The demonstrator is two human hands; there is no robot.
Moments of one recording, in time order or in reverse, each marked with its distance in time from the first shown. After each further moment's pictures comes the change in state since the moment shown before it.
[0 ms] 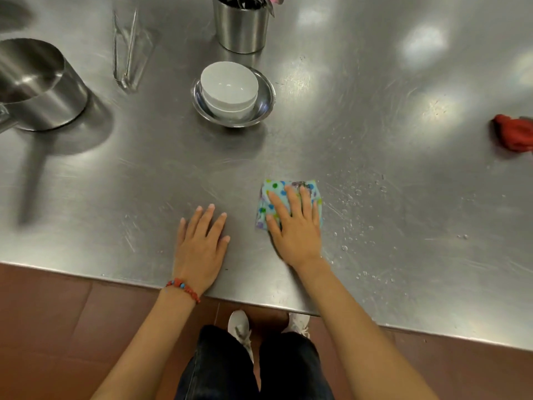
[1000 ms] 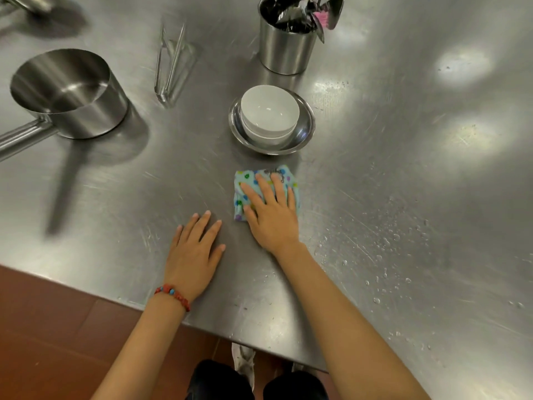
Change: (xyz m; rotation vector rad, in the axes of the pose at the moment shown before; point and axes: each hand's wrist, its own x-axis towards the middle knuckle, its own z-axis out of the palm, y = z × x) left_hand 0.034 -0.052 -0.018 -0.049 -0.029 -0.132; right_hand 0.099 -0.077 0.026 0.015 -0.127 -0.270
